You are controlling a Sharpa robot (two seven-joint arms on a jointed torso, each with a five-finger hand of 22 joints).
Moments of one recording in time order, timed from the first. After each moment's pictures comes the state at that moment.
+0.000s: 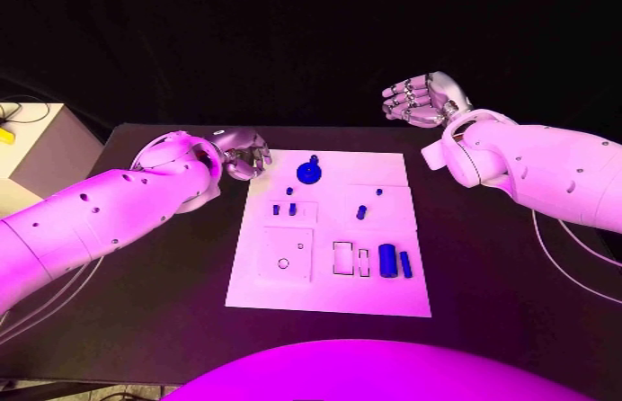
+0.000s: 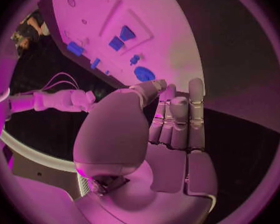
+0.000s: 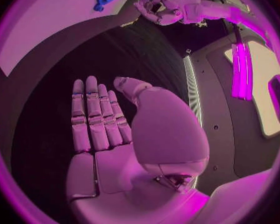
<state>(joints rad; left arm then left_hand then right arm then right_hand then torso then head) 1.03 -0.71 0.21 1.25 -1.48 -0.11 -0.08 1.41 -0.18 0.59 0.01 0.24 0.87 0.17 0.31 0.31 0.89 0.09 0.70 0.25 1.19 0.02 1.31 0.71 0.17 0.94 0.12 1.10 0.63 1.25 -0.72 -0.11 1.17 -0.57 -0.46 0.33 1.36 -0.19 0.54 0.04 0.29 0.94 0.22 0.13 0.24 1.10 0.16 0.09 0.06 1.17 0.10 0.16 0.25 0.18 1.00 0.22 0.14 0.09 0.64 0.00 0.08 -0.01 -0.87</state>
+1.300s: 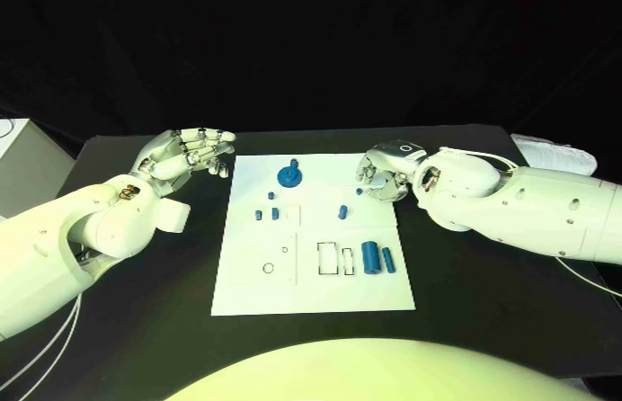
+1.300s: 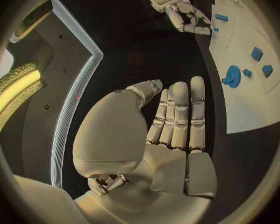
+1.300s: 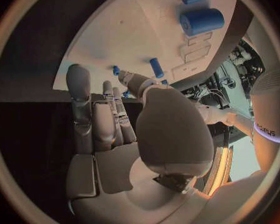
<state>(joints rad) 0.86 -0.92 0.31 1.50 -0.30 -0.09 0.29 1.37 -0.17 0.54 0.07 0.24 0.85 0.19 0.32 0.30 0.86 0.12 0.70 0.21 1.07 0.04 1.15 0.49 0.17 0.90 0.14 0.99 0.56 1.14 -0.86 -0.11 1.49 -1.67 -0.29 -0.15 1.31 -0.26 0.54 0.03 0.20 1.04 0.16 0.12 0.25 1.18 0.09 0.06 0.07 1.47 -0.01 1.24 1.13 0.16 1.40 0.09 0.82 0.63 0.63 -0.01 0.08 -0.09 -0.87</state>
